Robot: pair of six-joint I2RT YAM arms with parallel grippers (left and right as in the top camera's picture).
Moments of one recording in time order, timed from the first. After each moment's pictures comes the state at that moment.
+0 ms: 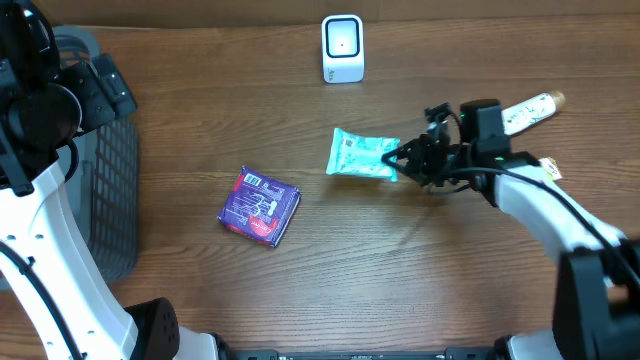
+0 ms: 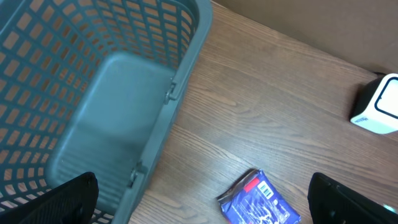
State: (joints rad) left arm 0.24 1.66 2.44 -1.65 -0.12 -0.23; right arm 0.18 1.63 0.96 -0.22 -0.83 0.60
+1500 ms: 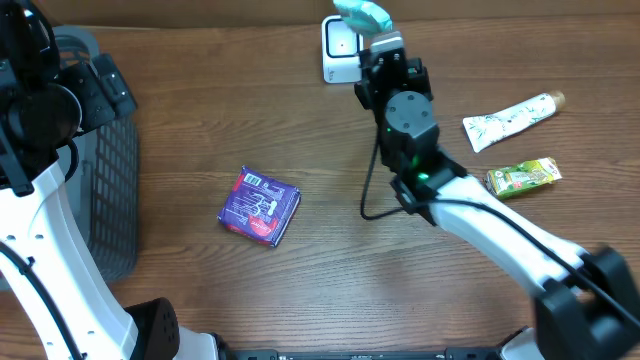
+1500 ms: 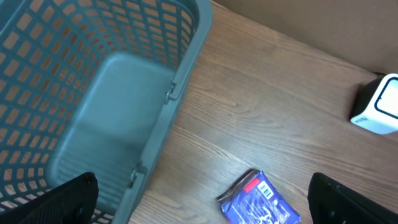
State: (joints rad) left arm 0.24 1.66 2.44 -1.65 -0.12 -0.23; right arm 0.60 1.69 1.11 0.65 0.58 -0.37
